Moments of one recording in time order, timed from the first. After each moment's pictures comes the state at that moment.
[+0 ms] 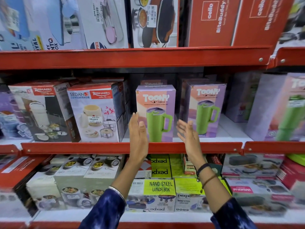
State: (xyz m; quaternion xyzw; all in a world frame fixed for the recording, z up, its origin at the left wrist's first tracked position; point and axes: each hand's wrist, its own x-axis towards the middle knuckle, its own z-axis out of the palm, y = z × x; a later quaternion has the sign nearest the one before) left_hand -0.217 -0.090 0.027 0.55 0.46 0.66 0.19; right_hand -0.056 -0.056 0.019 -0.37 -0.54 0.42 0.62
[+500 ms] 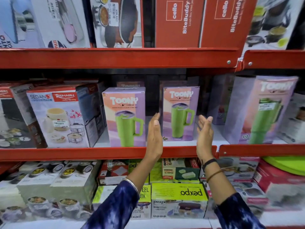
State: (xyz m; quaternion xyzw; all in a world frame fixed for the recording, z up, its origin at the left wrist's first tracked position) left_hand -0.080 -0.042 0.027 0.58 0.41 0.63 0.29; right_hand 0.068 -0.013 0.031 -0.40 -0.42 0.35 0.73
